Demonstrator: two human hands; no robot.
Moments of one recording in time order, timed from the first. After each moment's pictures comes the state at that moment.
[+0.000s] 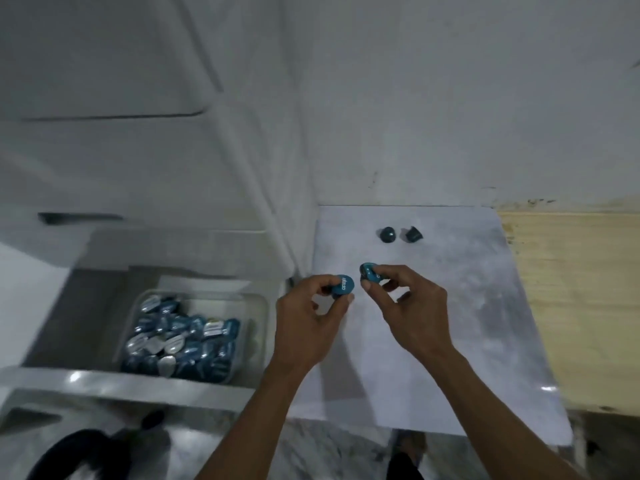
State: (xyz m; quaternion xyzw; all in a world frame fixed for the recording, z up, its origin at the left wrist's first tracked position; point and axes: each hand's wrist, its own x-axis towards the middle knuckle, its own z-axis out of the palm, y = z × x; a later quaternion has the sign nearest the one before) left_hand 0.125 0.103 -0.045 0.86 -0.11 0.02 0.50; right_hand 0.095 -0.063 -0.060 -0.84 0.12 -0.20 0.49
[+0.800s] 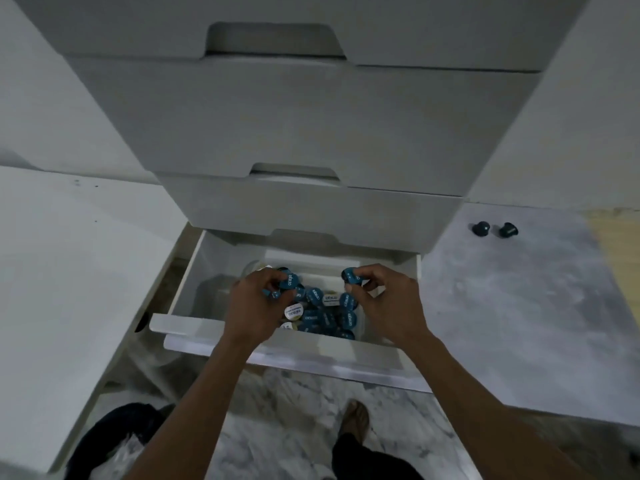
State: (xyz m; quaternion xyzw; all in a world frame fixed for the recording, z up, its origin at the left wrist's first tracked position) left_hand 0.172 0.420 -0.051 0.91 -0.04 0.01 0.40; right_hand 0.131 0.193 -0.063 -0.88 0.07 -0.11 0.46
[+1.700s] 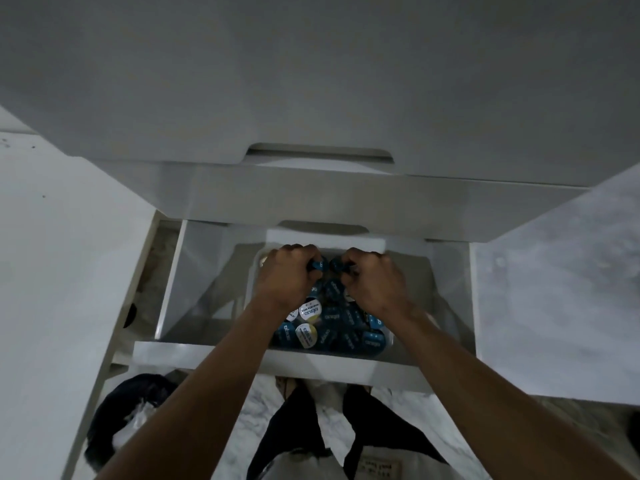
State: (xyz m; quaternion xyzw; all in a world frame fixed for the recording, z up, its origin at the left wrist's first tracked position) left_hand 0.267 0.402 -0.125 0.95 -0.16 -0.16 0.23; right_hand 0.214 0.239 -0.127 -0.94 0.10 0.11 0.29
